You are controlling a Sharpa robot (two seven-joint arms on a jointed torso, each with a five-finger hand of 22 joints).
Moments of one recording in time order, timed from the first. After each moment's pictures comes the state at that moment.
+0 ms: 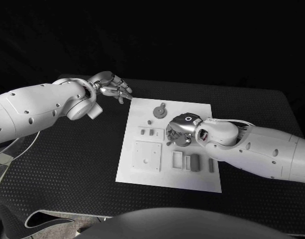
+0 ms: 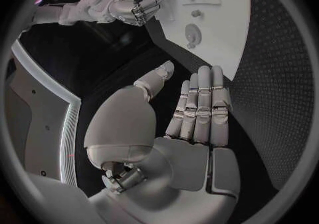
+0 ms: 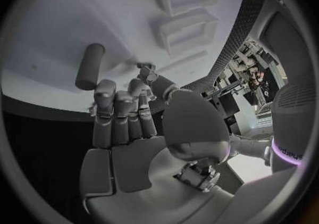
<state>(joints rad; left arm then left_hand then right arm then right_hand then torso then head) 1.31 -0.79 -0.13 1.22 -0.71 -0.14 0.08 1.13 -0.14 0.52 -0.21 0.11 0.83 0.19 0.30 0.47 1.11 0.13 0.07 0.37 1.07 0.02 0.64 0.69 0.01 1.09 -0.07 0.07 0.98 1.14 -0.57 -0.19 1.36 -1.79 -0.21 -0.08 1.14 -0.06 0.58 -0.29 0.08 1.04 0.09 0.35 0.53 1.03 -0.01 1.00 0.73 1.13 -0.11 1.38 0.81 0.21 1.21 -0.06 1.03 1.31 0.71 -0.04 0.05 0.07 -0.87</state>
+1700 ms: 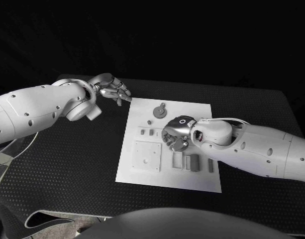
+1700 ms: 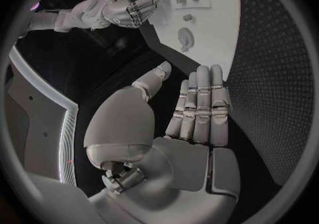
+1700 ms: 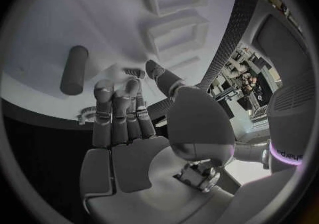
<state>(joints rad) 1.30 -0.80 -0.14 1.23 -0.76 -0.14 0.05 1.10 -0.15 0.50 -0.20 0.11 0.83 0.18 0.31 0.47 1.15 0.11 0.08 0.39 1.09 0.01 0.63 0.72 0.01 1.11 -0.09 0.07 0.98 1.16 -0.54 -0.21 1.35 -1.82 -0.12 -0.04 1.13 -0.17 0.58 -0.29 0.09 0.91 0.14 0.29 0.50 0.90 0.04 0.99 0.74 1.04 -0.06 1.35 0.86 0.20 1.15 -0.04 0.99 1.31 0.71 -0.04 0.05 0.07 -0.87</state>
